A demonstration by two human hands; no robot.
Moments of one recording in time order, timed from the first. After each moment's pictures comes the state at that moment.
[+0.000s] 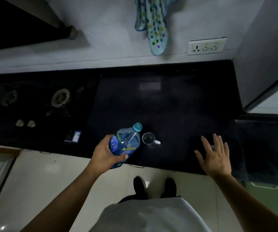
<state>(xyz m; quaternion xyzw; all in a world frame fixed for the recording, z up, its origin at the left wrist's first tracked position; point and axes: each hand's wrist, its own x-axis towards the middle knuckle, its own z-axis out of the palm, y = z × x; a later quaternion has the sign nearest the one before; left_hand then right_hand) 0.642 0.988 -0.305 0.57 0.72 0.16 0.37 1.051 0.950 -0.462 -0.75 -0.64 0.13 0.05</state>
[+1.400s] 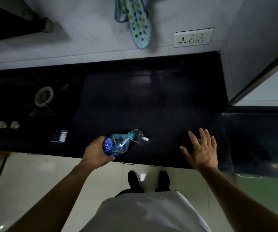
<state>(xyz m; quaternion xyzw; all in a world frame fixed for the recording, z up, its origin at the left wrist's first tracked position) 0.650 1.006 -0.336 0.61 0.74 -0.03 0.28 1.053 0.951 -0.465 -0.76 -0.64 0.12 0.03</state>
